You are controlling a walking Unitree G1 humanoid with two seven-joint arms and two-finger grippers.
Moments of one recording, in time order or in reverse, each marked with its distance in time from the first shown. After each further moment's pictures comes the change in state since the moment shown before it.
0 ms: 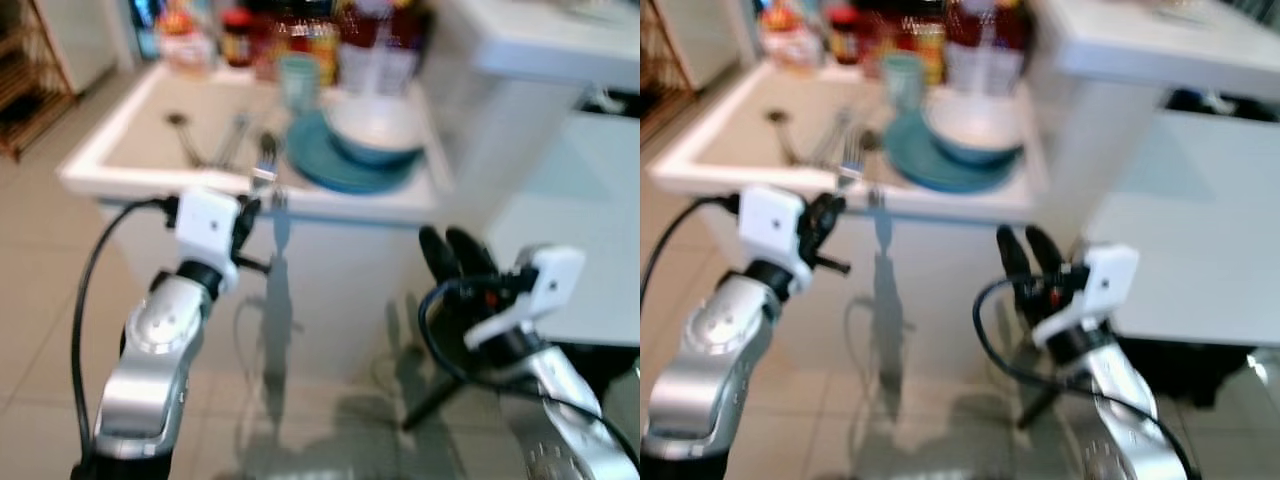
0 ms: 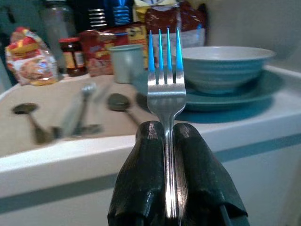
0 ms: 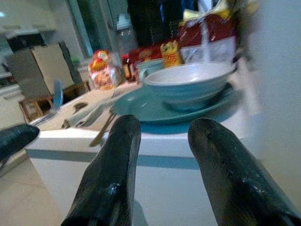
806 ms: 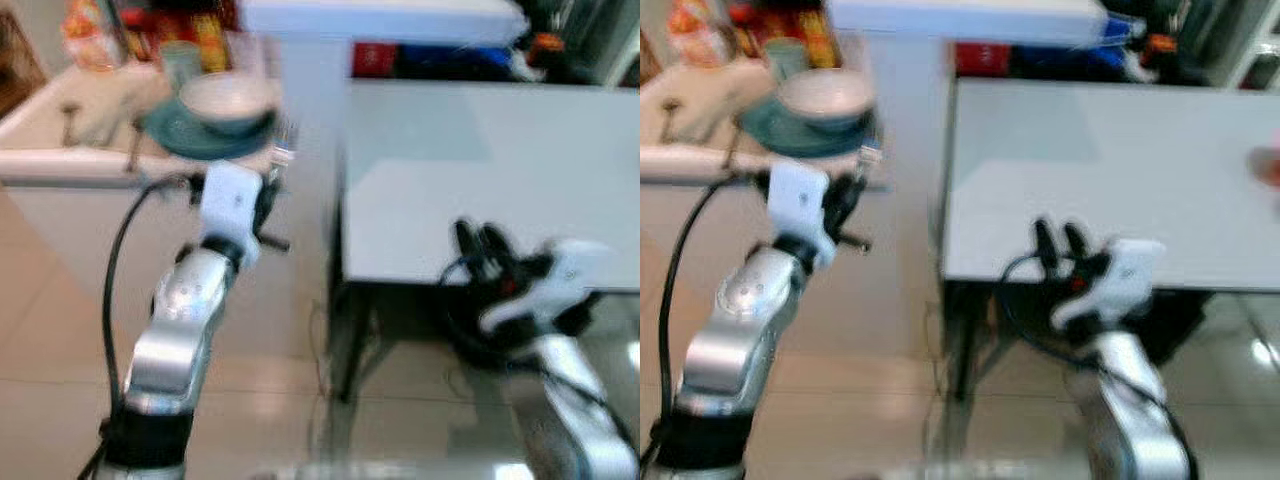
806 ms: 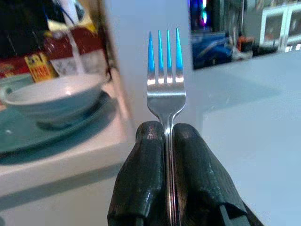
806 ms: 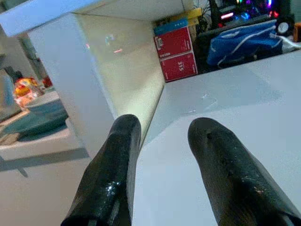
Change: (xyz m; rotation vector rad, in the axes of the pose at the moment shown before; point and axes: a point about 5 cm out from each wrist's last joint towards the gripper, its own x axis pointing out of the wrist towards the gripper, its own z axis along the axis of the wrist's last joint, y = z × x) left arm 0.032 -0.003 0.003 0.009 -0.015 -0.022; right arm 0.006 -0.028 -0.006 -0.013 -0.008 -0.188
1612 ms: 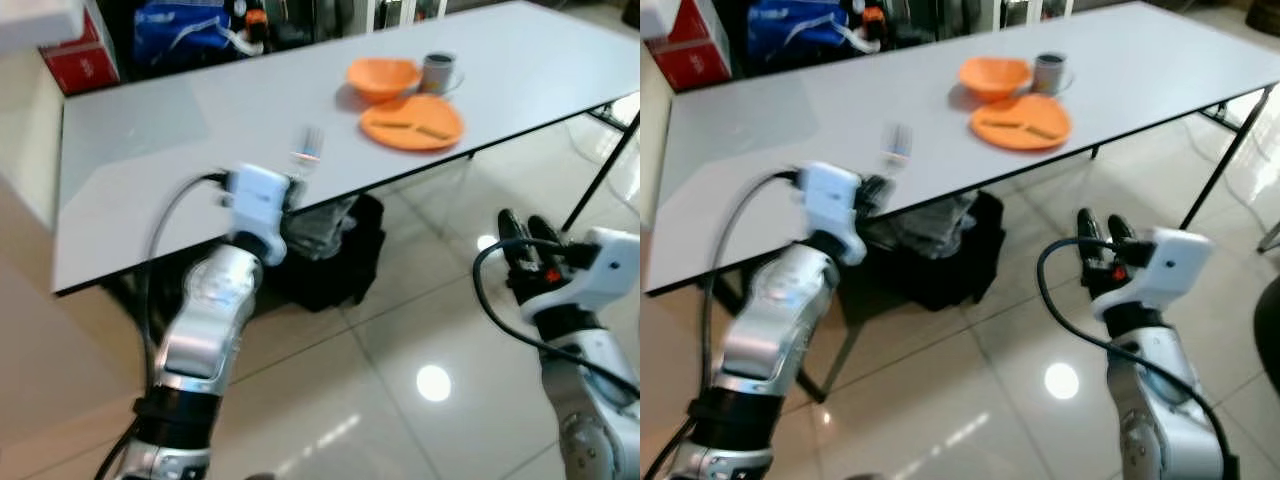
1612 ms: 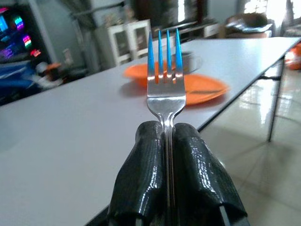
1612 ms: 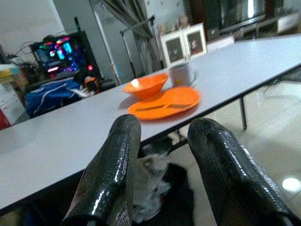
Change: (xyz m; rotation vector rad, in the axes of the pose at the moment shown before) left arm 0.020 -0.027 0.002 -0.047 -0.028 -0.076; right arm 0.000 -0.030 0.020 -0.096 -0.041 -0.119
